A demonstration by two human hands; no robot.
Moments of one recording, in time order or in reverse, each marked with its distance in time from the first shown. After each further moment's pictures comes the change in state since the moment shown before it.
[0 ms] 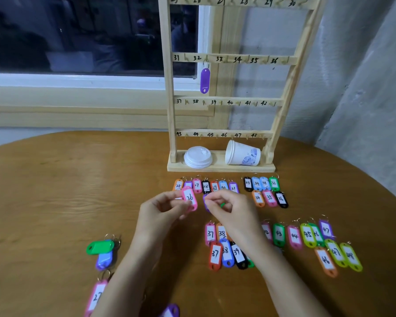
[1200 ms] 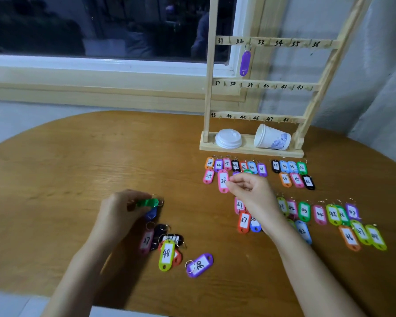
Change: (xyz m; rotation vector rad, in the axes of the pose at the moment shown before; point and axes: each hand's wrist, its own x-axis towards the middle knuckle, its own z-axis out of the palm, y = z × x) left_hand -0.048 0.008 -0.145 1.089 0.166 0.351; right_hand -0.021 -0.025 0.016 0.171 -0.070 0.071
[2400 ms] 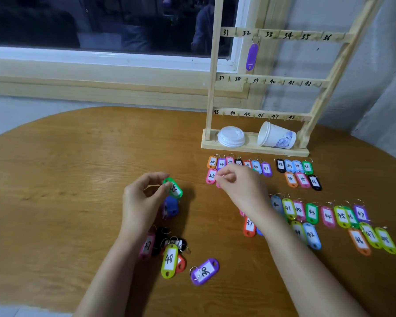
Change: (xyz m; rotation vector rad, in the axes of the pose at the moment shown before) left_hand 0.018 0.029 0.037 -0.668 0.169 -0.127; right_hand 0.030 -0.002 0.028 -0.456 0.024 -0.025
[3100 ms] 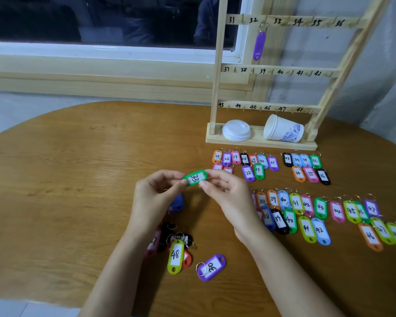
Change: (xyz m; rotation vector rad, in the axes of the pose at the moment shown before) left_hand -0.006 0.013 0.008 -0.197 -0.136 -0.044; right_hand -0.038 -0.024 0.027 0.749 -0.107 0.055
